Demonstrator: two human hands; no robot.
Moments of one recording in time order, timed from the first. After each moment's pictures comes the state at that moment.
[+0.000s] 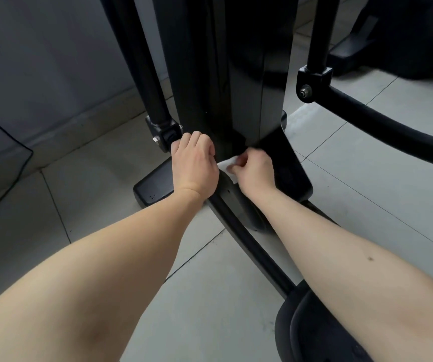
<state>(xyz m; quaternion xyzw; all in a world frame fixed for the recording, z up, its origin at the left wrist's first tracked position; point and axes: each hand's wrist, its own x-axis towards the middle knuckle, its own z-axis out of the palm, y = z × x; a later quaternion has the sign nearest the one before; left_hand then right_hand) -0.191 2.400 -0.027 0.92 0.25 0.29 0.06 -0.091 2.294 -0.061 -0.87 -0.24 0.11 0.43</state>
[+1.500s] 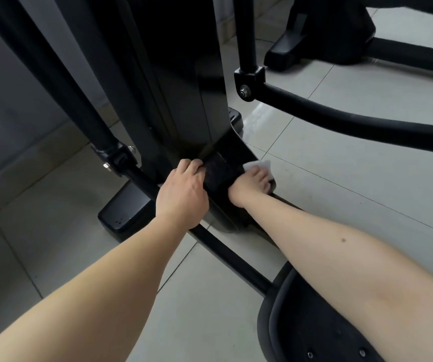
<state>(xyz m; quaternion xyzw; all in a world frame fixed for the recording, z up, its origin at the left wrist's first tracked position) -0.182 2.351 -0.031 0.99 0.12 0.04 -0.02 -0.059 2.251 -0.097 -0.95 -0.02 0.24 0.21</state>
